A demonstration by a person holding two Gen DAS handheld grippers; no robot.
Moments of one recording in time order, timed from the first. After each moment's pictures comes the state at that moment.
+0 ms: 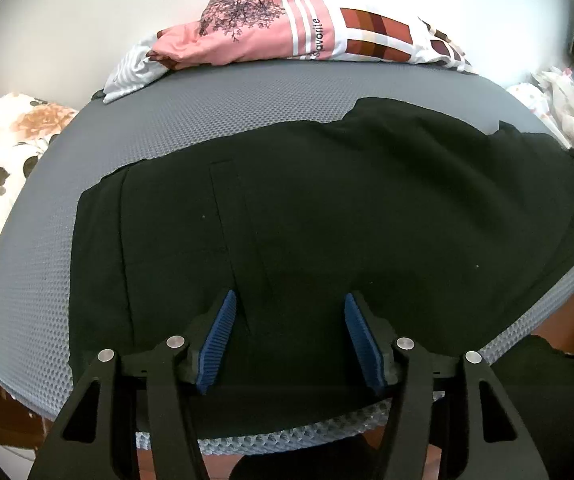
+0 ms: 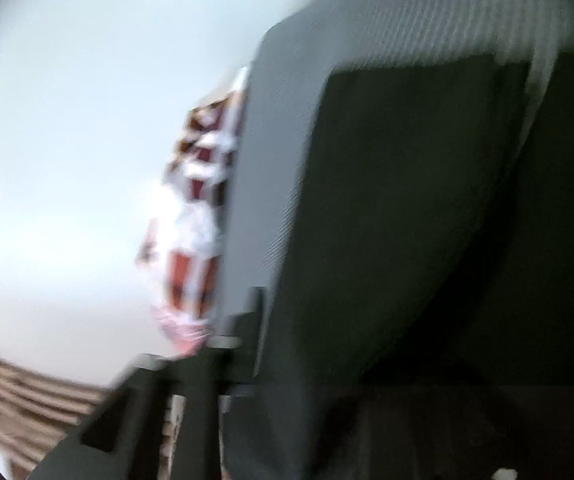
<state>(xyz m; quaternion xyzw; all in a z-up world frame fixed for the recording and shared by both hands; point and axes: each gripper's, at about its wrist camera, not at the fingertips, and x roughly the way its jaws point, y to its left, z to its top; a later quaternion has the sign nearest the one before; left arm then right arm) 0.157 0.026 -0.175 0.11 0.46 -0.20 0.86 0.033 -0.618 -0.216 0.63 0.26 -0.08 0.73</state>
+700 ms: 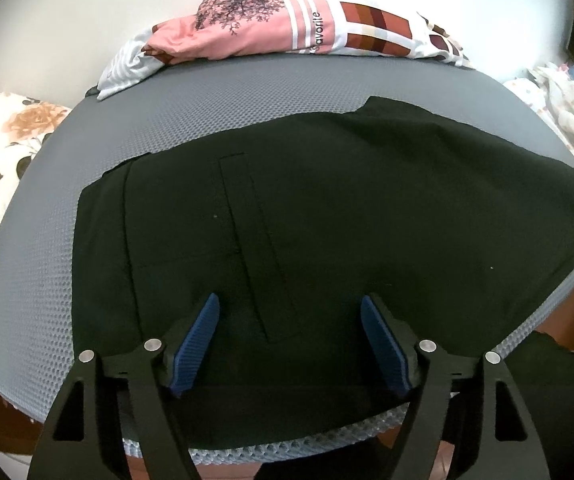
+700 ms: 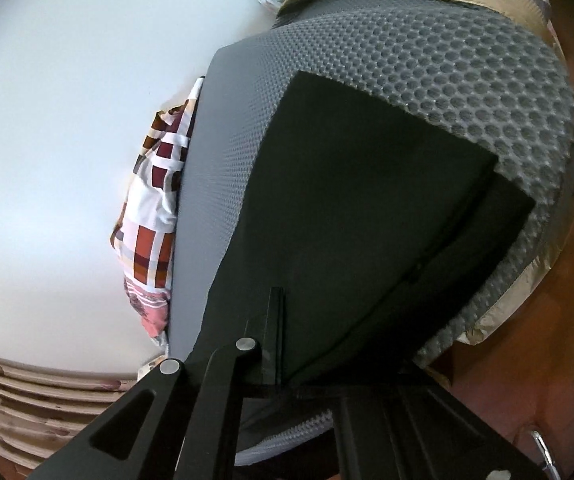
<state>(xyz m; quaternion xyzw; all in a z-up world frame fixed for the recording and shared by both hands) 0.167 0.038 -0.177 0.12 0.46 -0.21 0.85 -0.111 -0.623 -0.206 0.62 0.30 -0.10 0.72</state>
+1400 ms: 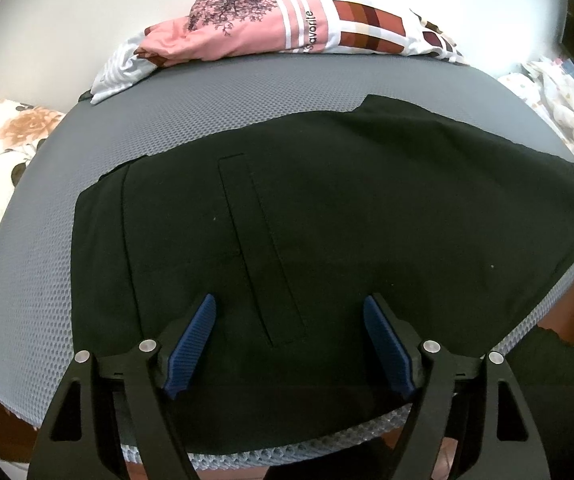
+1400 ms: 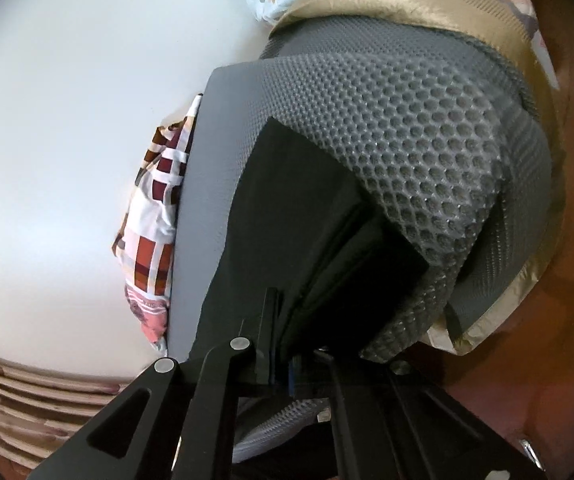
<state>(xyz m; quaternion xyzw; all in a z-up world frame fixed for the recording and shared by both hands) 0.170 0.038 -0.178 0.13 0.46 -0.22 0.85 -0.134 -0.639 -0.193 0.62 0.29 -0.12 0.72</state>
